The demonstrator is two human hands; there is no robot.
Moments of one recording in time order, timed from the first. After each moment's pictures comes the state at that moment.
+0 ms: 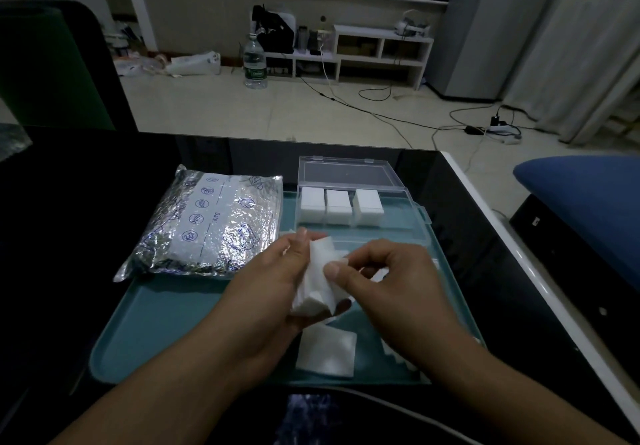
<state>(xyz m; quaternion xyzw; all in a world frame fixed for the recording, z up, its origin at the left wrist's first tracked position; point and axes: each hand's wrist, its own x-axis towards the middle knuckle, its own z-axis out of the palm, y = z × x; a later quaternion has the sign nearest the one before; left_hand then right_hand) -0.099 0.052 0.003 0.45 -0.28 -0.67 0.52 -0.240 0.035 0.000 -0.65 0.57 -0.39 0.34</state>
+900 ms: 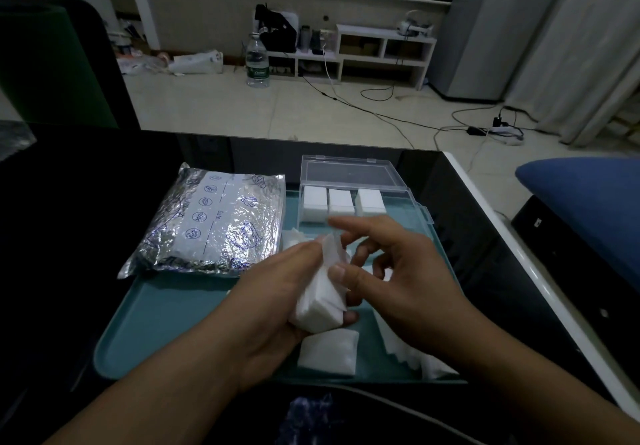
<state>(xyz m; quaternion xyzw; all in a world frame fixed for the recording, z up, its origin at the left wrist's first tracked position) -0.099 0.058 0.008 0.42 -0.27 -0.72 0.48 -0.253 0.028 0.007 -0.75 0.44 -0.37 0.32</state>
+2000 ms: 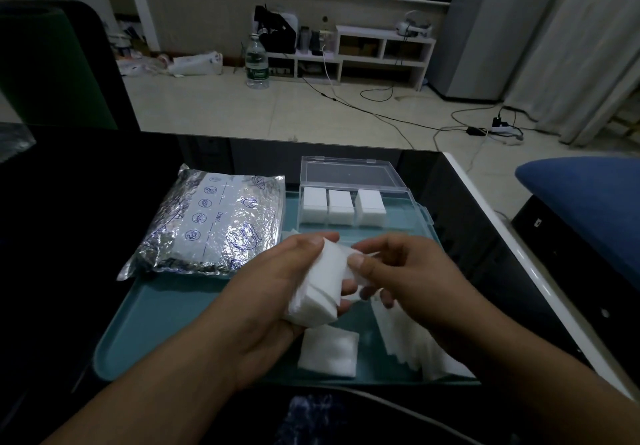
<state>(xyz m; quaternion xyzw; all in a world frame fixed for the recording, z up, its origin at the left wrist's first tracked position) -0.096 0.052 0.010 0.42 -0.26 -0.71 0.51 -0.257 0.022 0.009 -0.59 0.57 -0.31 0.48</state>
